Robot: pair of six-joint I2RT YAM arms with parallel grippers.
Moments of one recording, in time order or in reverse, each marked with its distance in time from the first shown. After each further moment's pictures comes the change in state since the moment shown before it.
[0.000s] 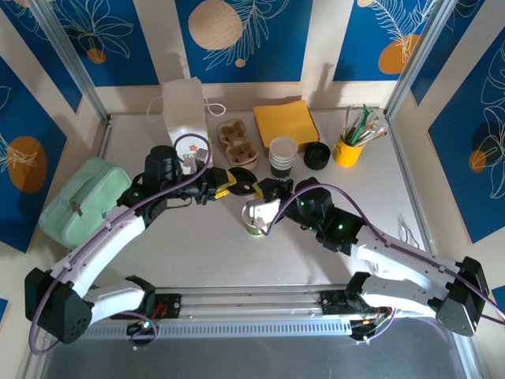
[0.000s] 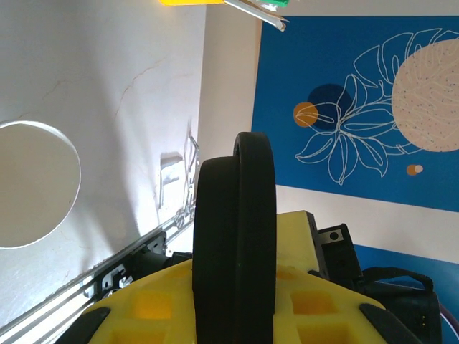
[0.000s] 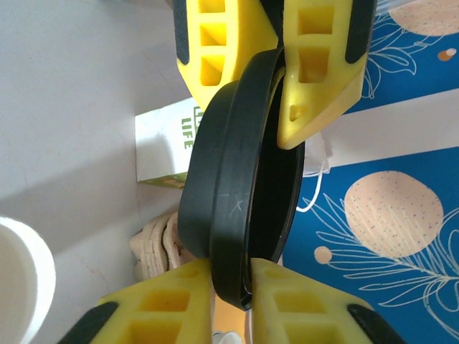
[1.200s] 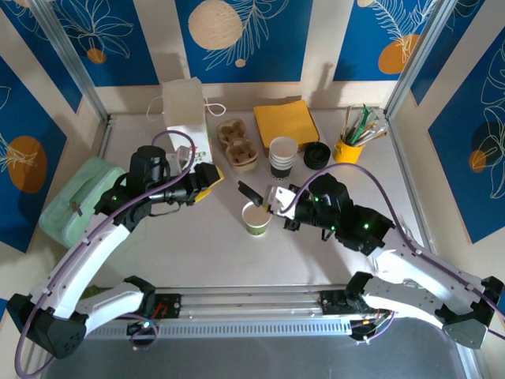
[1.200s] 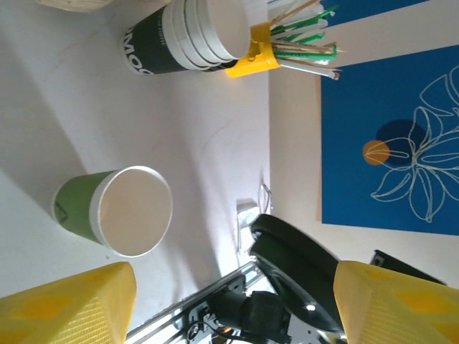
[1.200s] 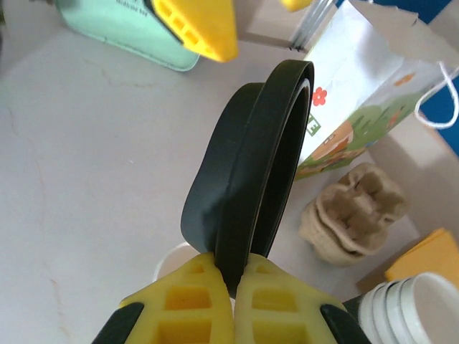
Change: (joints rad) left arm 0.016 -0.106 0.142 -0.402 -0.283 0.291; right arm -0.053 -0.117 0.164 -0.462 -0.211 0.747
